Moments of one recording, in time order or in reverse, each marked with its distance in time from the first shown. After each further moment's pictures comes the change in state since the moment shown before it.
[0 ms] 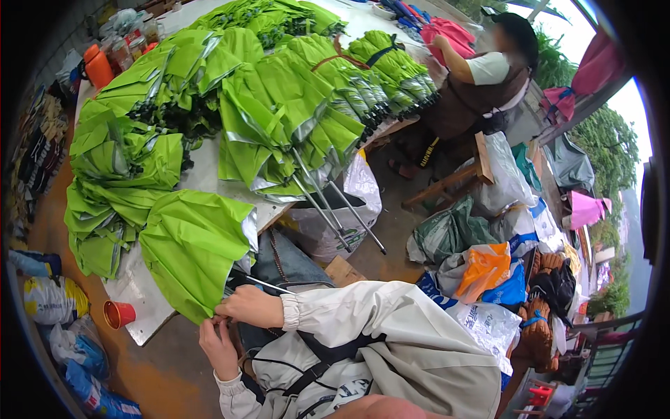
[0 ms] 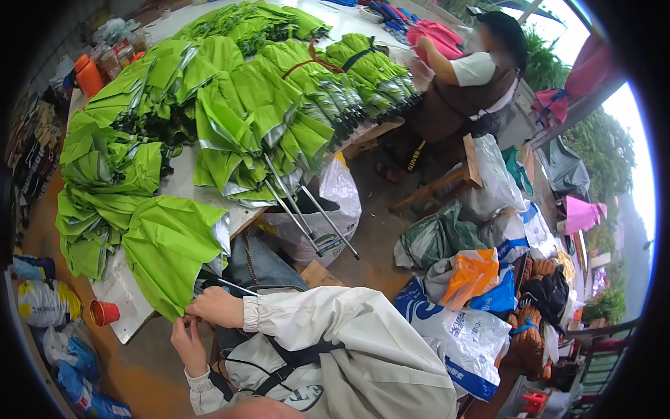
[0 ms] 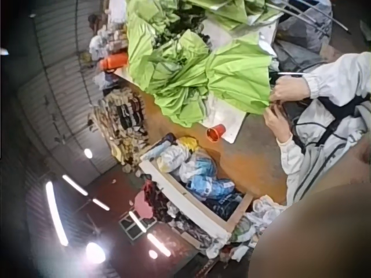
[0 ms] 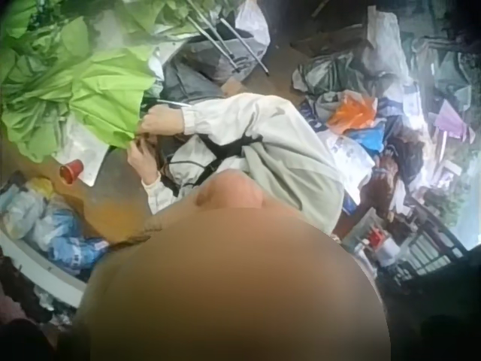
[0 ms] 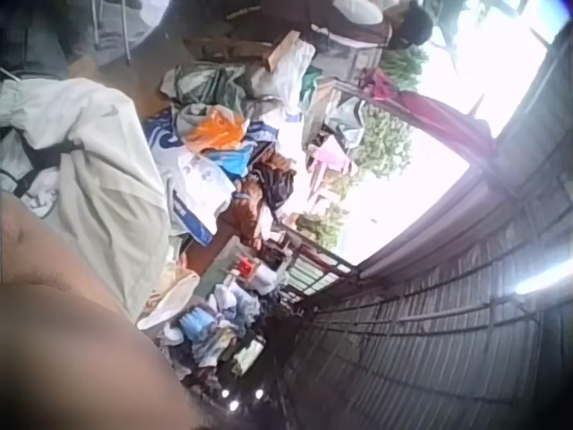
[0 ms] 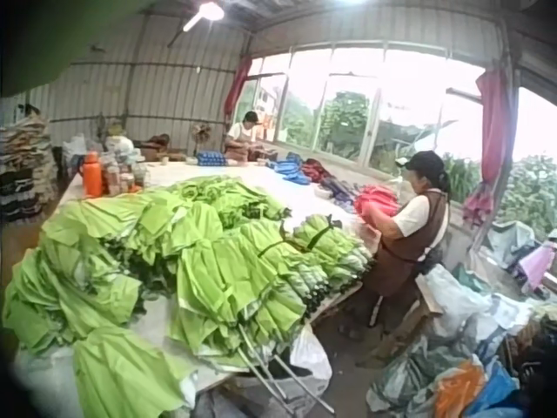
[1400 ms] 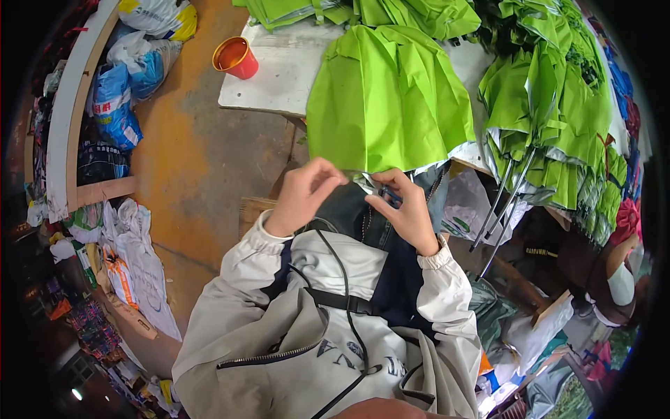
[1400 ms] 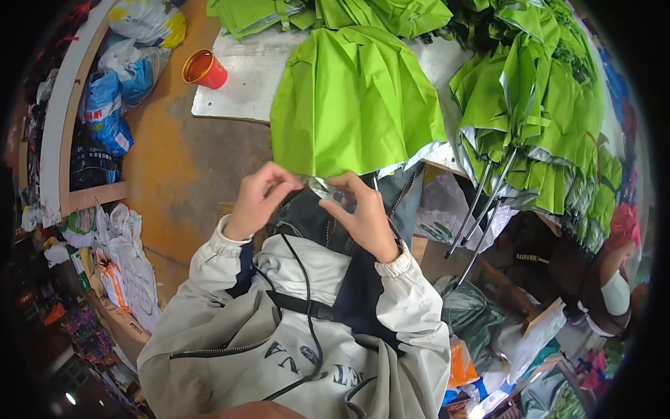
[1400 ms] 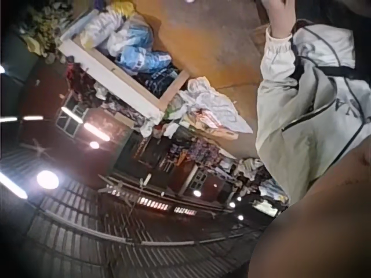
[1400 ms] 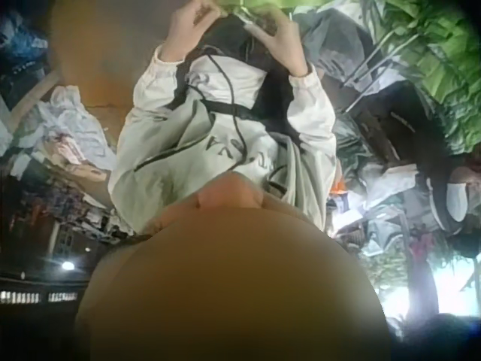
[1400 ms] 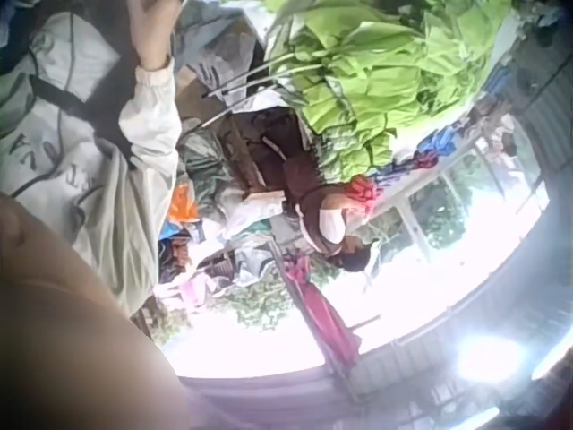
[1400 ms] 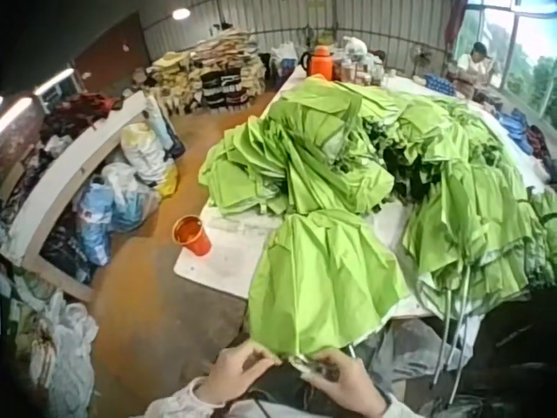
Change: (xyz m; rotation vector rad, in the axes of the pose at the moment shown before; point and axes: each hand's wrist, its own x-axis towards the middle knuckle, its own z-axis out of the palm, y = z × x) left_hand -0.018 -0.020 -0.008 -0.703 0.117 -0.260; right_hand -0.017 0.008 -0.019 0.689 -0.060 0.316
